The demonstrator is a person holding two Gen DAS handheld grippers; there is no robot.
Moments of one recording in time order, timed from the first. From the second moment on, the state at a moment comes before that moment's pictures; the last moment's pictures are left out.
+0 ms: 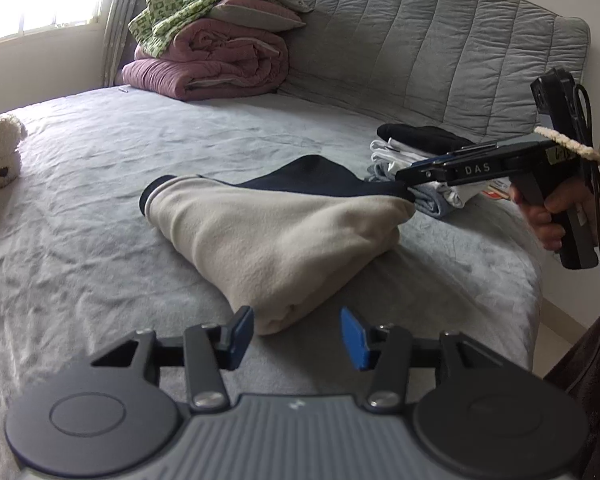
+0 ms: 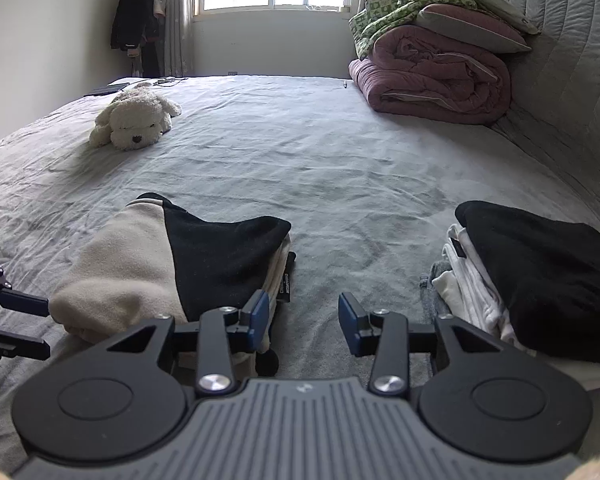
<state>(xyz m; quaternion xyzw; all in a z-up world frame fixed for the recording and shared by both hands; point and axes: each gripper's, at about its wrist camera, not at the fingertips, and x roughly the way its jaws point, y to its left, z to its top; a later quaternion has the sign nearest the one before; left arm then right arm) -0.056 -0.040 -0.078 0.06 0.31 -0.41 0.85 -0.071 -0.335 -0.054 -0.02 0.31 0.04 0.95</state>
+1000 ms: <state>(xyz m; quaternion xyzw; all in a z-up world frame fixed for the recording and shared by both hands) 0.036 -0.011 -0.091 -0.25 0.51 -0.32 0.76 -0.022 -0.363 -0.065 0.30 0.42 0.02 0.86</state>
